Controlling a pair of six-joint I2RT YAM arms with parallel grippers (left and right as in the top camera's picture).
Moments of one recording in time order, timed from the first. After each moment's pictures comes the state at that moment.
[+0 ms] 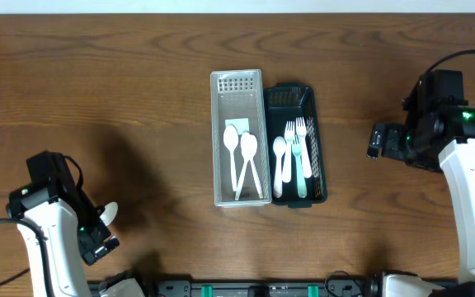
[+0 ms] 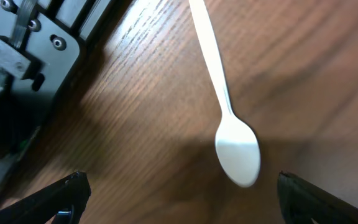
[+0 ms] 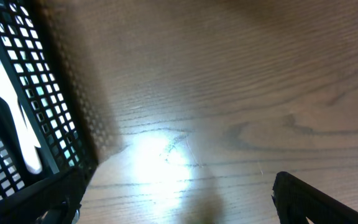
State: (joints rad) left arm 0.48 1.17 0.82 -1.24 -0.12 -1.77; right arm -0.08 1.41 1.28 -1.22 0.00 0.19
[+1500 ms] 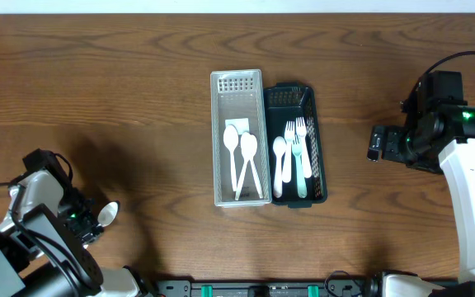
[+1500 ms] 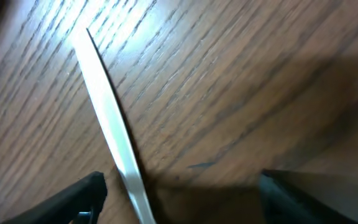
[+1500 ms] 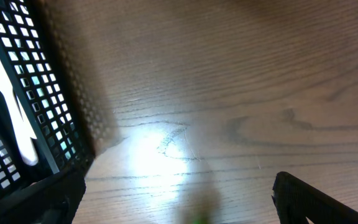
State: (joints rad) left arm 0.61 1.62 0.79 -0.84 -0.19 -1.63; right arm -0.08 1.41 1.28 -1.25 0.00 0.17
